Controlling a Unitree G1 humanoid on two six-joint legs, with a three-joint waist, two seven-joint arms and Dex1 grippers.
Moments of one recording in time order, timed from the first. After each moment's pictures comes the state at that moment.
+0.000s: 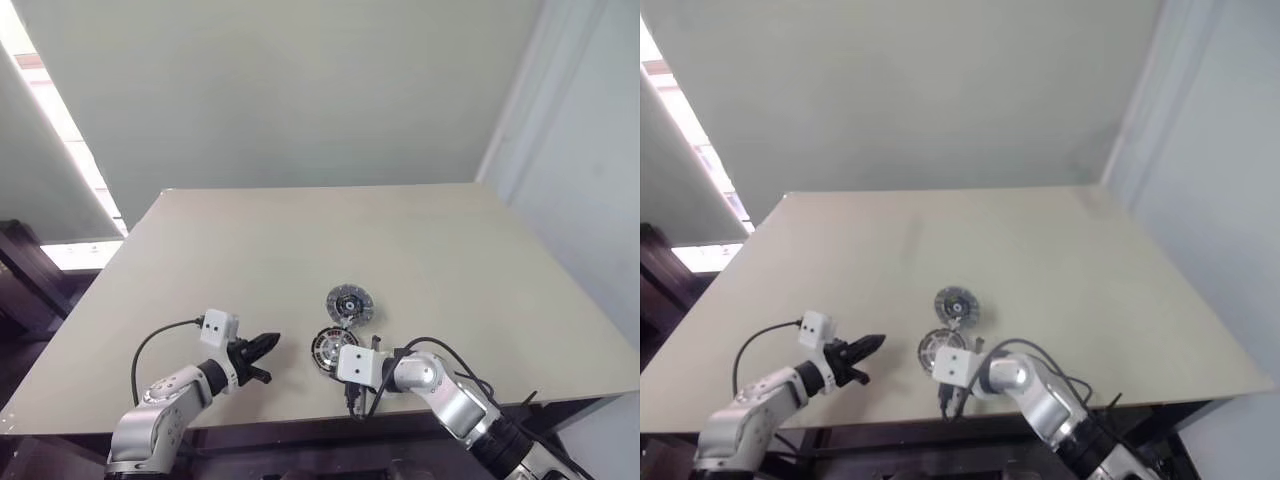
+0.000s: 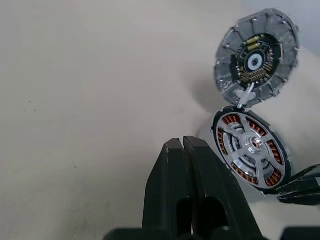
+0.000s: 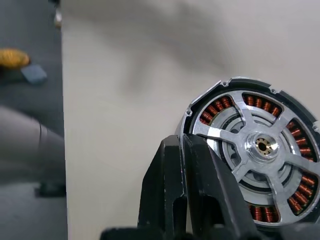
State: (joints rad) left arm 0.05 0.42 0.13 -0.12 -0.52 0.58 -0.61; right arm -0.27 -0.27 0.61 0.03 -0.23 0.30 0.77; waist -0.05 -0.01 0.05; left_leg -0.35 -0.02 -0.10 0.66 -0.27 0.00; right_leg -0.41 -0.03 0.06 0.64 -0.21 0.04
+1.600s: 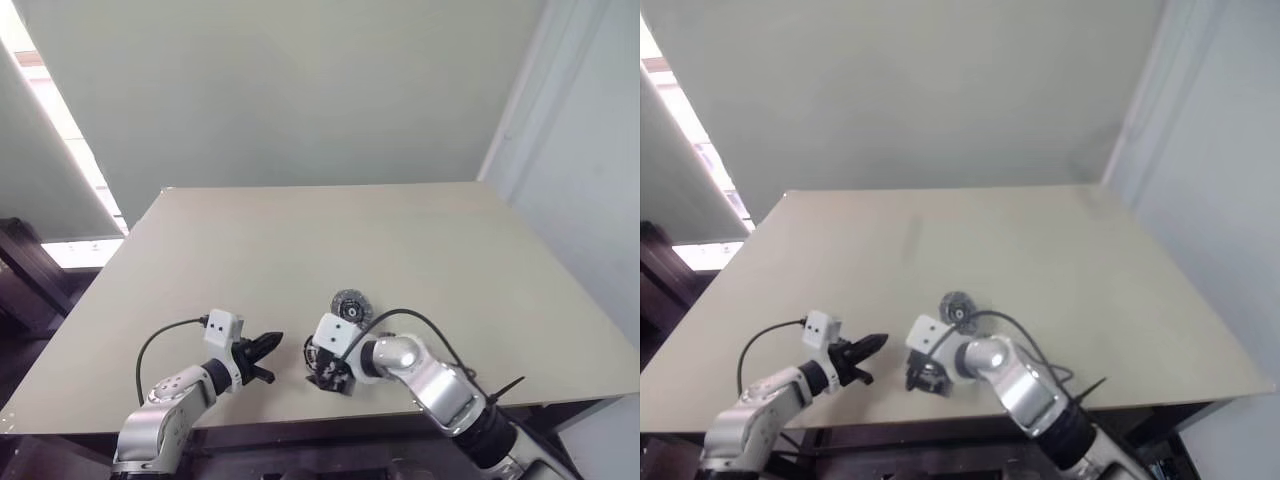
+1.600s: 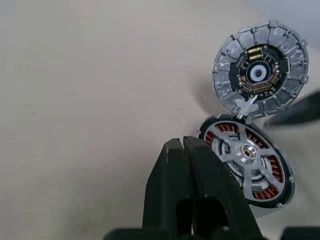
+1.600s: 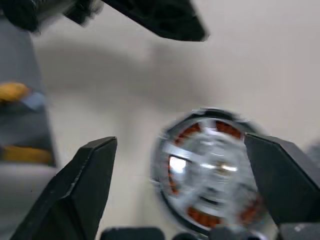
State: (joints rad) left arm 0.05 0.40 0.12 -0.12 -0.48 0.55 -0.61; right arm -0.40 -0.25 0.66 -0.18 -0.12 0.68 0.69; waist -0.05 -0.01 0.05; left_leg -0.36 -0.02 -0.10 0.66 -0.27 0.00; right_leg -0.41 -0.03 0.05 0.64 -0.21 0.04
